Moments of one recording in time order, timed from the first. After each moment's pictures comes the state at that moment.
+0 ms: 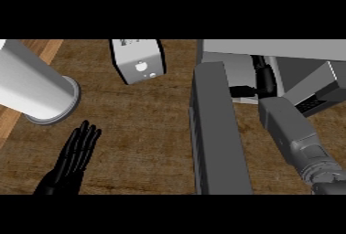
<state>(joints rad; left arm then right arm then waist) 0.32 0.00 -0.18 -2.05 -0.01 -0.18 -0.15 -0.98 -0.22 -0.32 -0.09 0.13 -0.21 -0.81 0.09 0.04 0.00</state>
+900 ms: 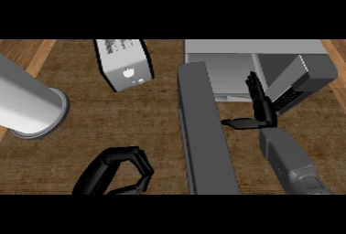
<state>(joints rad) 0.14 0.03 -0.29 -1.81 -0.10 -0.26 -0.13 -0.73 -0.16 -0.30 -0.19 0.10 0.02 -0.97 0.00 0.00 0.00</state>
